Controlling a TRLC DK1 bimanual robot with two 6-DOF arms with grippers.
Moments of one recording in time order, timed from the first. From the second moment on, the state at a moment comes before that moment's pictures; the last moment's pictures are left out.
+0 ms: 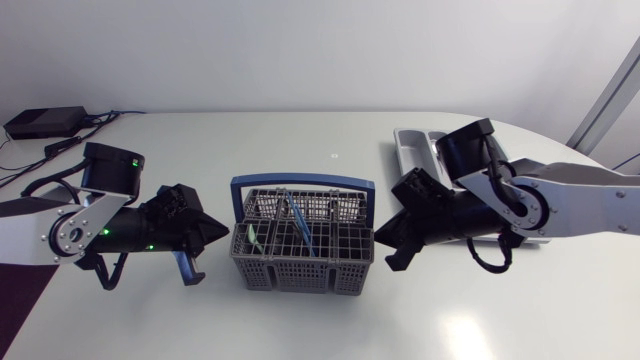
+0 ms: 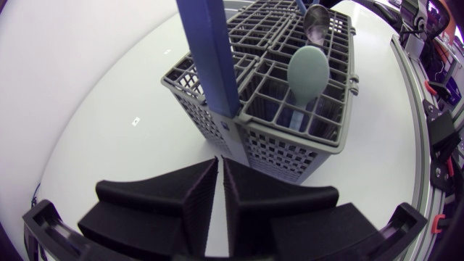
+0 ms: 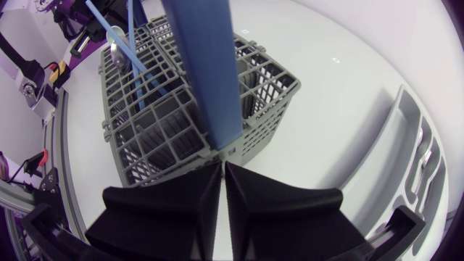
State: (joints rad) left arm -0.18 1.39 0.61 -0.11 0.45 0.80; right arm 0.40 1.46 0.76 -0.26 -0.37 -0.36
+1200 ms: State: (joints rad) left arm -0.12 0.99 0.67 -0.46 0.45 0.79; right arm 0.39 1.14 0.74 -0.37 -0.29 -0.34
